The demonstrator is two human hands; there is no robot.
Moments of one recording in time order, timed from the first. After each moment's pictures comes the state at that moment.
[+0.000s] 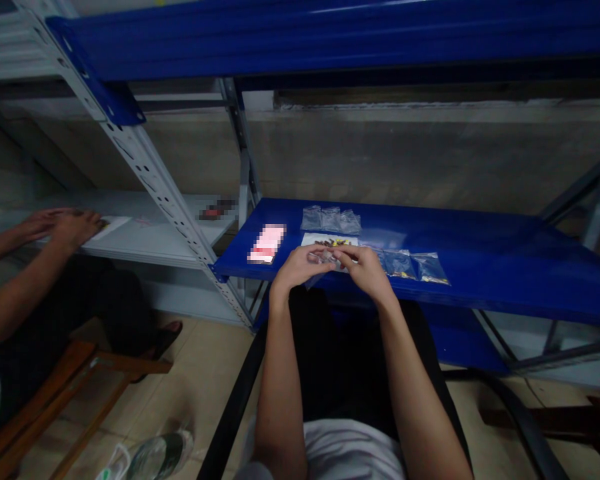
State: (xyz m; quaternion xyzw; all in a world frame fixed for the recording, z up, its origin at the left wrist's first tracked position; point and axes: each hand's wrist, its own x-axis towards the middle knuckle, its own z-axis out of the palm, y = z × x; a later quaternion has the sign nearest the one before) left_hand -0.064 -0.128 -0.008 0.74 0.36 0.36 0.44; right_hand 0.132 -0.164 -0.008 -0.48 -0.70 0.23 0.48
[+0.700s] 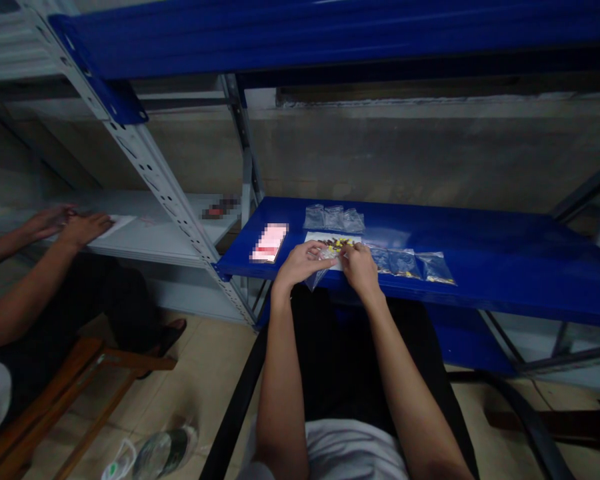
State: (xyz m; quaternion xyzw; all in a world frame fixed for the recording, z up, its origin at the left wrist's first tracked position) left_hand -0.064 -0.124 -0.015 0.67 0.42 0.40 0.46; right_hand 0.122 -0.145 -0.041 -0.69 -0.69 0.02 0.22
